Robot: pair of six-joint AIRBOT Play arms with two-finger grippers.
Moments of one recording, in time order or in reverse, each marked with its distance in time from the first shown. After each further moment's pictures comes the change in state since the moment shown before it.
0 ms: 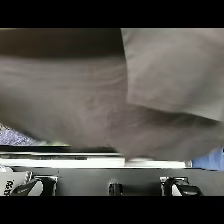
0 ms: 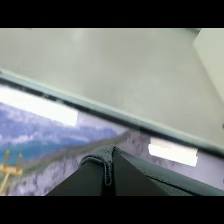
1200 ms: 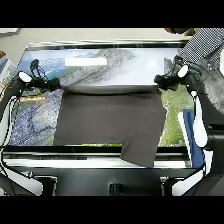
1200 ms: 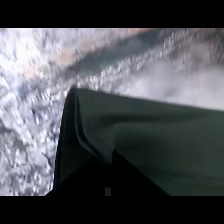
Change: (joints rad) left arm -0.173 -1.007 -0.129 -0.158 0.241 0.302; right arm 0.077 -1.038 -0.129 -0.106 -0.126 0.046
